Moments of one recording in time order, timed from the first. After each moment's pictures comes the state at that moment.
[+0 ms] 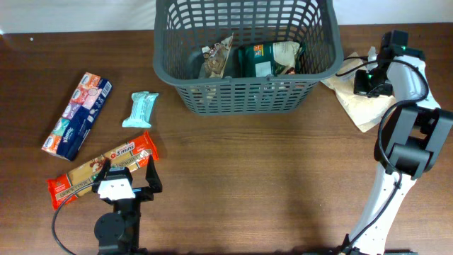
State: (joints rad) left arm 0.06 0.01 0.03 -0.11 -0.01 -0.07; right arm -0.28 2.42 2.03 -0.97 -0.04 -0.10
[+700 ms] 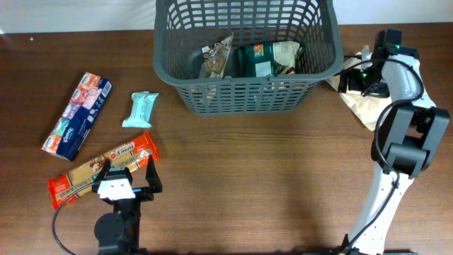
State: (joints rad) left arm 0.06 0.01 0.03 -0.11 -0.01 -0.07; right arm -0.26 2.42 2.03 -0.97 -0.07 -0.09
